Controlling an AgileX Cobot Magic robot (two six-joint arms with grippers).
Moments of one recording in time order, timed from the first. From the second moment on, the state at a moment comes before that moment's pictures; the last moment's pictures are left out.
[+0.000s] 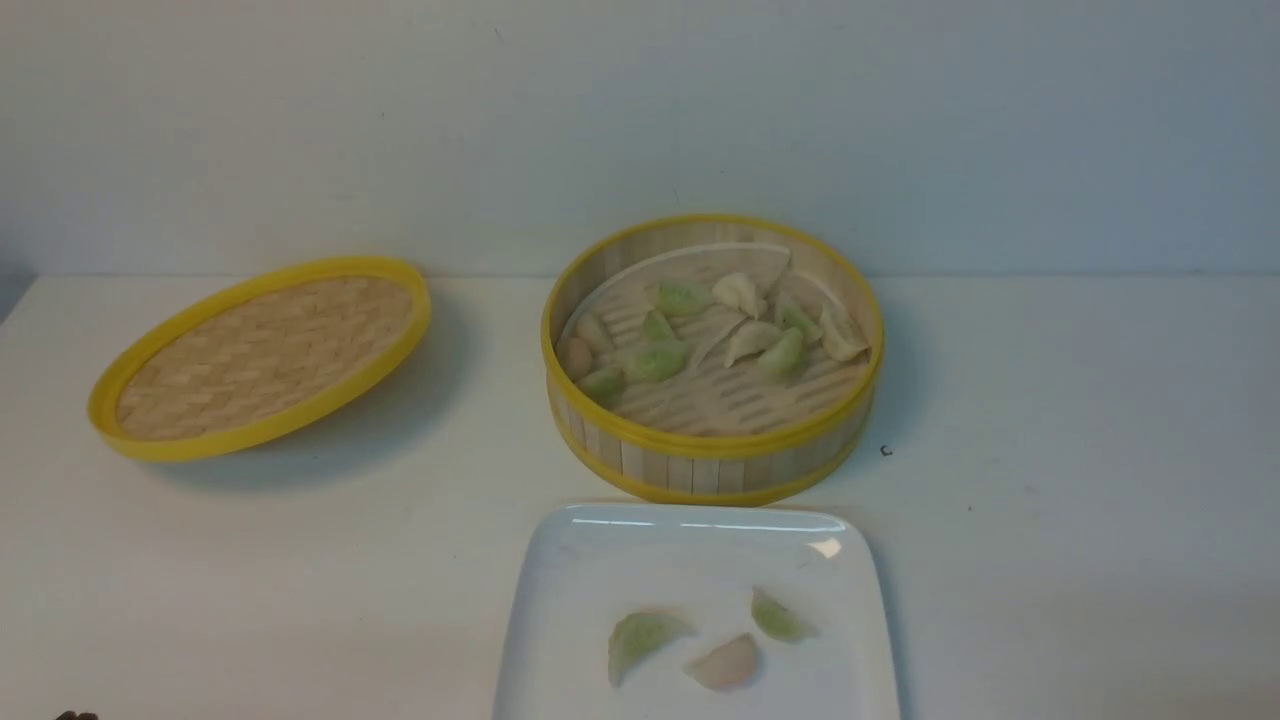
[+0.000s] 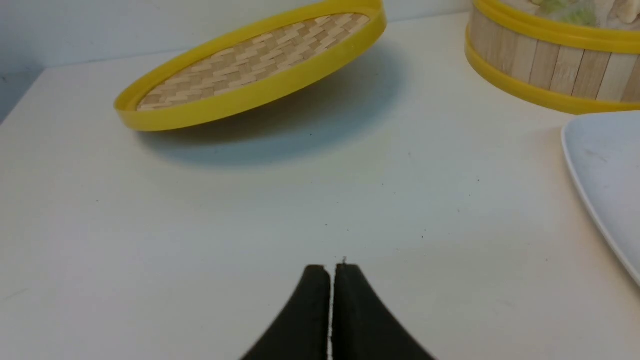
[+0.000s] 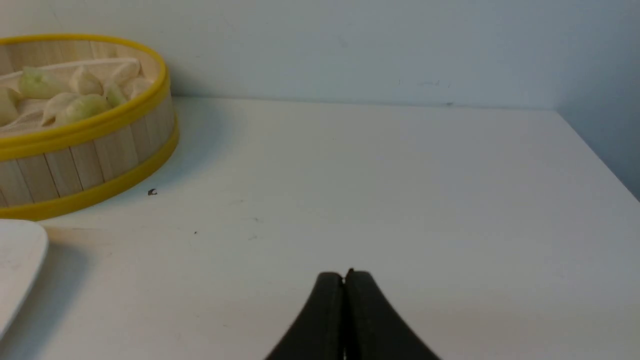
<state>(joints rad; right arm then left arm) -0.06 -0.02 0.02 0.02 0.40 -0.03 -0.07 -0.01 0.03 -0.05 0.38 0.08</state>
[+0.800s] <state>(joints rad) -0.06 -0.02 0.02 0.02 0.40 -0.03 -0.07 -0.01 0.03 0.04 0.38 0.08</state>
